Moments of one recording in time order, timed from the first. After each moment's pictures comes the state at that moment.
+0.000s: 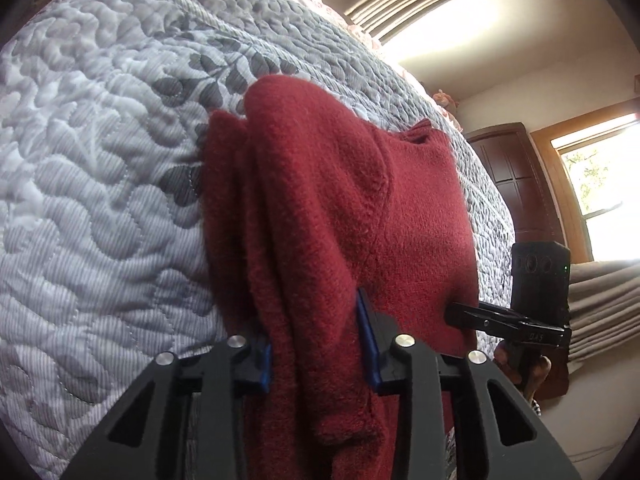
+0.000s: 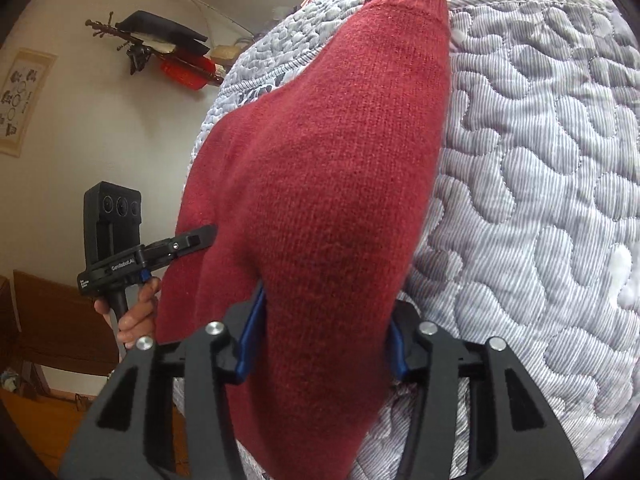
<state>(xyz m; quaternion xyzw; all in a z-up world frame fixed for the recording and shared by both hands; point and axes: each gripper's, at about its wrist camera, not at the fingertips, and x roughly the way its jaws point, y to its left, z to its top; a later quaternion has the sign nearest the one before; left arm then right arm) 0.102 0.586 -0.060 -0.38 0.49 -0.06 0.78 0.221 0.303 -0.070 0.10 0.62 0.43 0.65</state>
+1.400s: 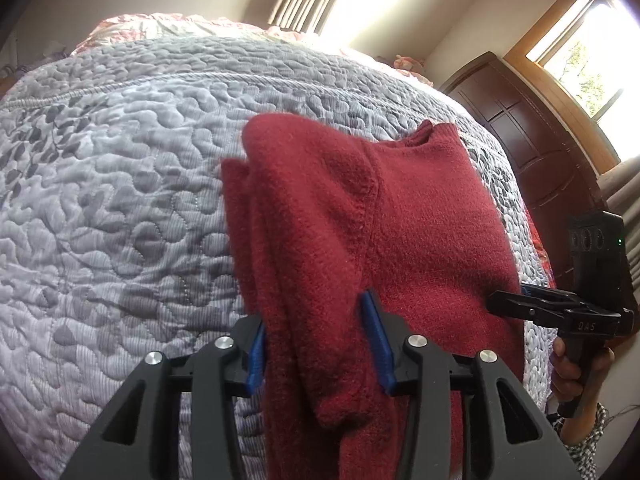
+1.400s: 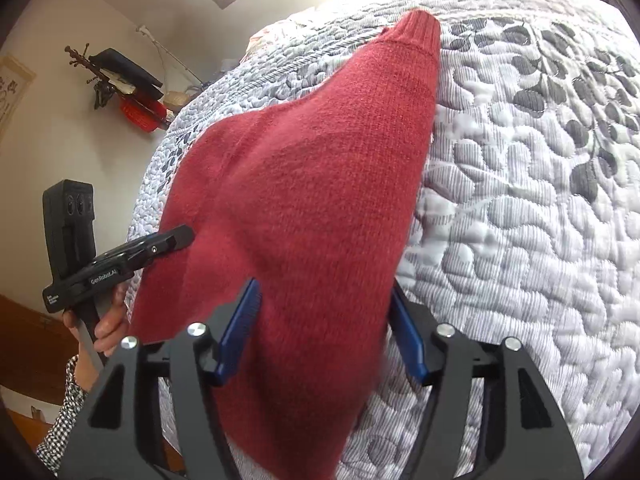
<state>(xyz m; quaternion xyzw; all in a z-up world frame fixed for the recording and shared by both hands) 0.129 0.345 -0.010 -0.19 0.49 -0.06 0.85 0.169 0.072 -0.032 0.08 0.56 0.33 0.76</state>
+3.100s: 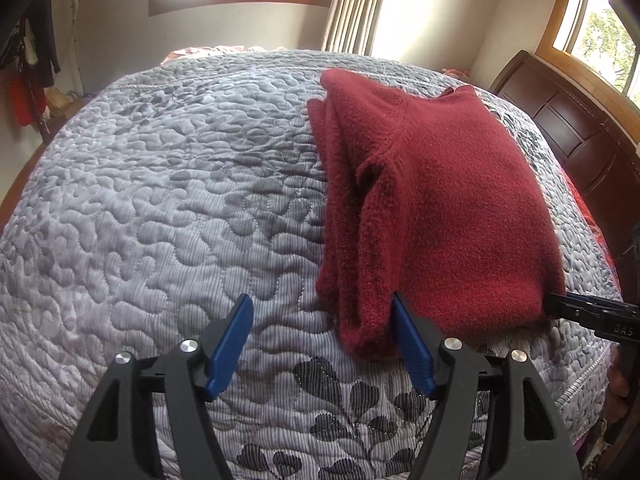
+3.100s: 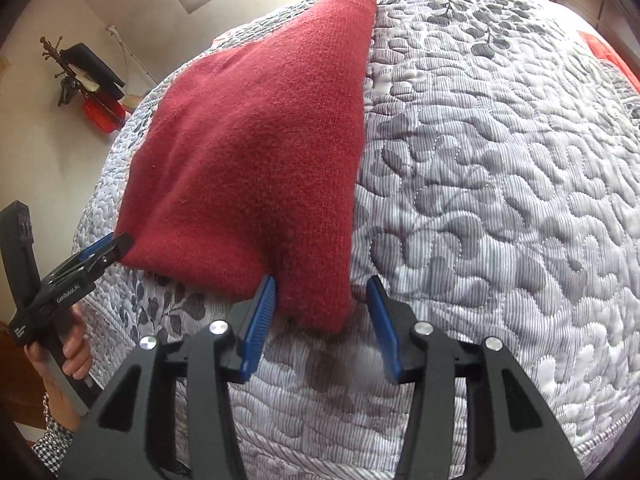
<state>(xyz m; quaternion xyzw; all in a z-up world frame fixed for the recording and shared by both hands) -0.008 0.313 -0.024 -0.12 0.46 0.07 0.88 0.018 0.057 -0.065 0.04 0.55 0.23 0.80</state>
